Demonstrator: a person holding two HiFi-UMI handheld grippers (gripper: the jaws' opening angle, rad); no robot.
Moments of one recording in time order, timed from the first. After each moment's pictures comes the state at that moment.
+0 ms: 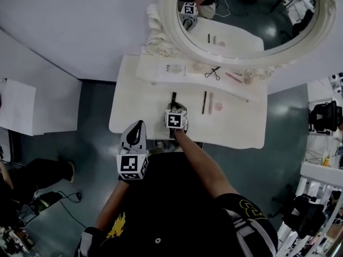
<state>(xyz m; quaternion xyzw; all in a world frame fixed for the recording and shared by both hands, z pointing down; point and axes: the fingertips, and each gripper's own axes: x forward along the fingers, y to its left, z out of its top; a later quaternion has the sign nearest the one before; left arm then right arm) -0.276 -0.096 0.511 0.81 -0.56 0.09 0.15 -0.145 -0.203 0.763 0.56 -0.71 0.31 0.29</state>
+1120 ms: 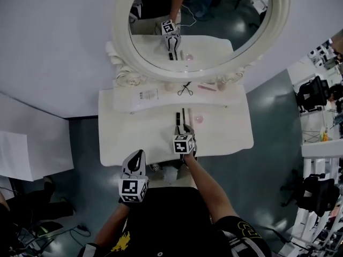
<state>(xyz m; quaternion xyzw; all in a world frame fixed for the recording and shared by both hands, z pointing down) -0.210 -0.096 0.530 0.87 -0.45 0.13 0.18 0.000 -0.180 0.738 0.64 -0.64 0.25 0.33</state>
